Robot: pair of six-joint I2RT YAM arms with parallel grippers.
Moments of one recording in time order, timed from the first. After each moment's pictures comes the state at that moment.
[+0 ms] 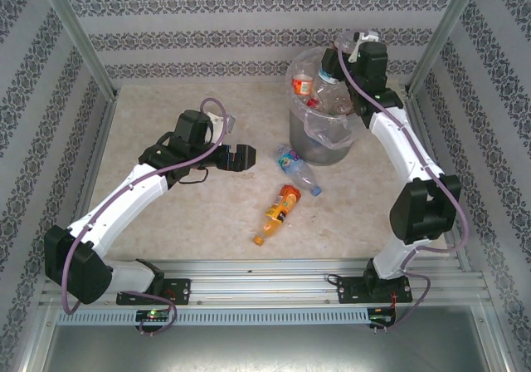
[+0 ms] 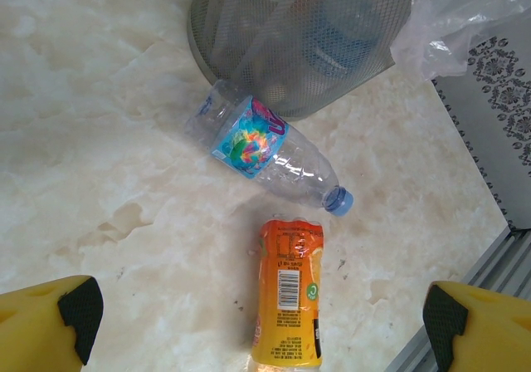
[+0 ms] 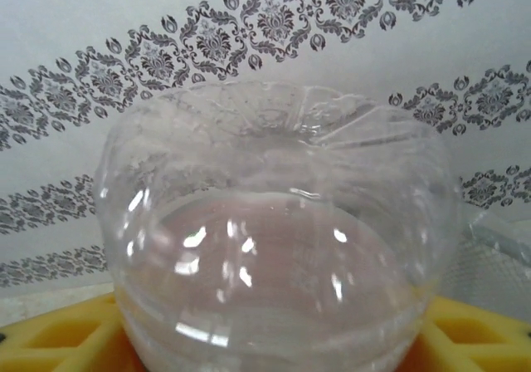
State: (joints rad) left arm -0.46 1.32 1.18 -0.54 0.34 -0.35; right arm 0.15 1.70 1.61 -0.15 -0.01 0.36
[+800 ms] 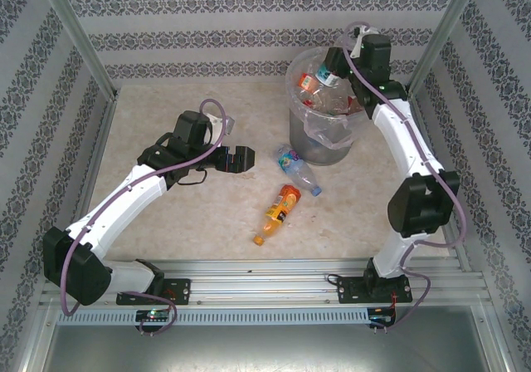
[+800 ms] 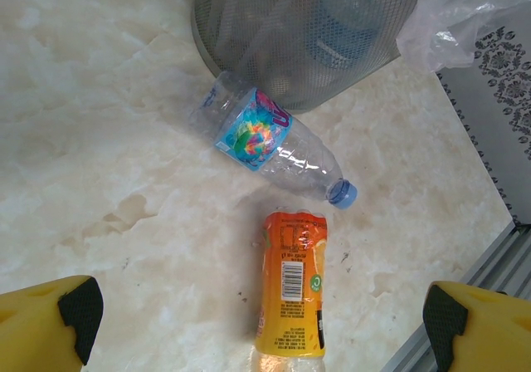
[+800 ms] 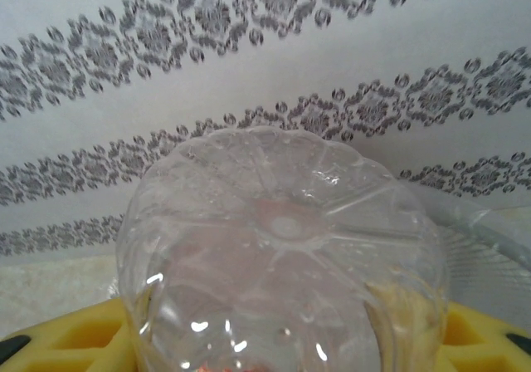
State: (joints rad) left arm -0.46 1.31 1.18 -0.57 0.33 -0.35; right arm 0.13 1.79 1.78 -0.32 -0.07 0.33
